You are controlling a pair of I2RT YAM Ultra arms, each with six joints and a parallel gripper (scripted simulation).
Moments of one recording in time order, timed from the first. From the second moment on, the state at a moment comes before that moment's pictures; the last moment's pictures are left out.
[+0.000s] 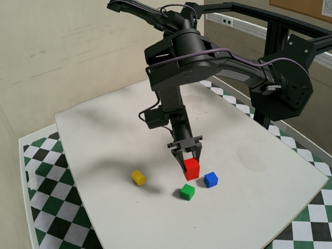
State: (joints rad) left arm -0.64 1.78 0.86 -0.11 -1.38 1.21; right arm 1.54 1.76 0.55 0.95 0.84 -0.82
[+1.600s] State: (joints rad) left arm -0.53 2.02 0.94 0.39 -1.31 1.56; right arm 1.54 1.76 0.55 0.95 0.84 -0.82
